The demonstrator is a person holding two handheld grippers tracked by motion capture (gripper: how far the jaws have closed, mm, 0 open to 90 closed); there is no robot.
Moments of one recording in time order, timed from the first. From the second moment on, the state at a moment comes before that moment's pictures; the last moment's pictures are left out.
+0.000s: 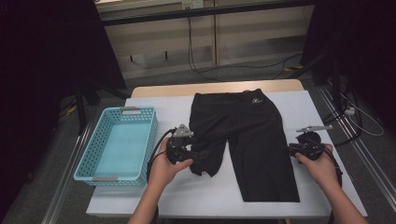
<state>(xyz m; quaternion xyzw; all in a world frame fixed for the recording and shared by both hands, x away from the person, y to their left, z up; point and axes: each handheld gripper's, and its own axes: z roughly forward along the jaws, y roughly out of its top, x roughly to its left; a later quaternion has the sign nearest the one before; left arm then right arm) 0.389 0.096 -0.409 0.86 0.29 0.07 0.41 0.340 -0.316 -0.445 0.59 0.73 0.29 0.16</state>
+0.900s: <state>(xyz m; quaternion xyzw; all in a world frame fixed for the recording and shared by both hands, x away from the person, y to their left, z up) 0.385 0.095 -0.408 0.86 0.29 0.07 0.41 0.317 -0.347 -0.447 0.59 0.73 0.30 0.19</state>
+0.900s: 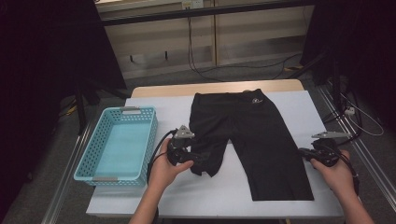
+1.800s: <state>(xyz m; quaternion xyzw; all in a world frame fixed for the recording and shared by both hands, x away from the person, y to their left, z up) 0.386 0.106 -0.407 0.86 0.30 0.08 0.41 0.310 -0.175 -0.450 0.38 0.85 0.34 0.15</state>
